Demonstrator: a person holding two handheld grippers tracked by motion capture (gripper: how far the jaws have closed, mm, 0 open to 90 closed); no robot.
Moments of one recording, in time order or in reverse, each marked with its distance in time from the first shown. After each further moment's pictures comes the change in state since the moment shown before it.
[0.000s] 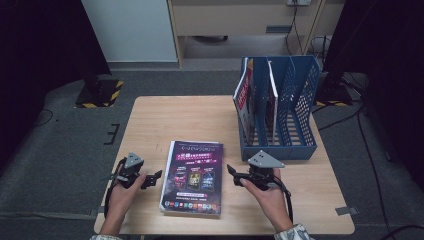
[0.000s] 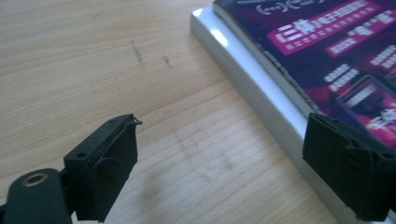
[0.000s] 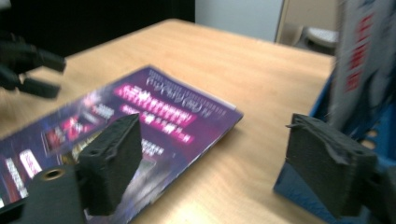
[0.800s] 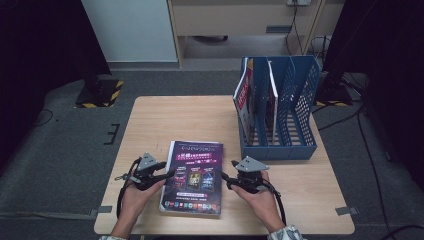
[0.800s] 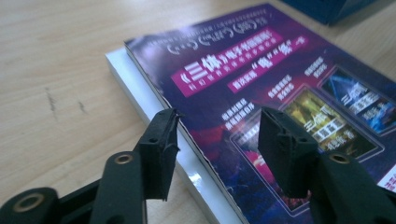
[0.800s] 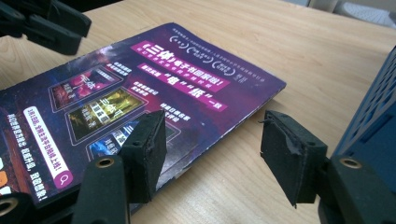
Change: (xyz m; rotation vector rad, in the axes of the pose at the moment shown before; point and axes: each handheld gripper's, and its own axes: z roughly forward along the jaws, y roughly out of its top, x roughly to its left) left arm -0.042 0.018 0.010 -0.001 -0.098 0.057; right arm 0.014 -0.021 0.027 0.098 0.079 -0.048
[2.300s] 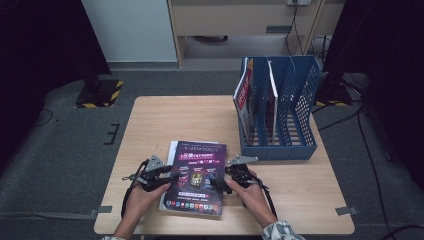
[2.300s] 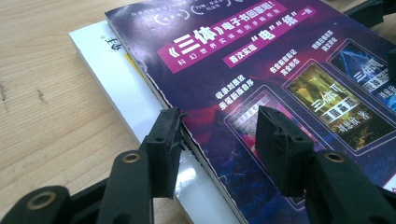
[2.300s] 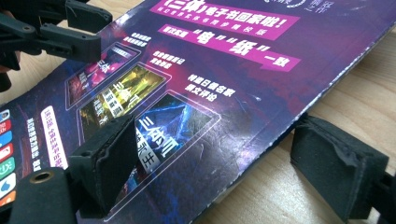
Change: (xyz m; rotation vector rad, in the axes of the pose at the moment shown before) left arm -0.006 -0.005 0.017 0.014 -0.052 0.016; right arm -0.008 -0.019 0.053 0.147 0.210 0.260
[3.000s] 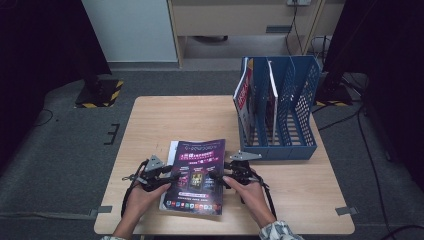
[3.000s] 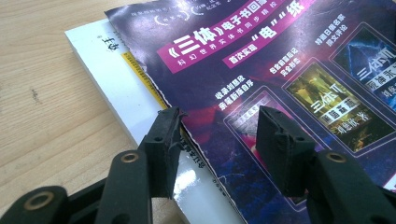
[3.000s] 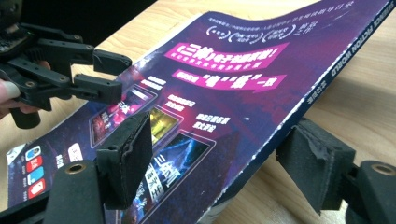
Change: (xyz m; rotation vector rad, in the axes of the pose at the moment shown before) left arm 0.001 -0.002 0.001 -0.010 -0.013 -0.011; right arm 0.006 0.015 -0.010 -0.105 0.025 0.015
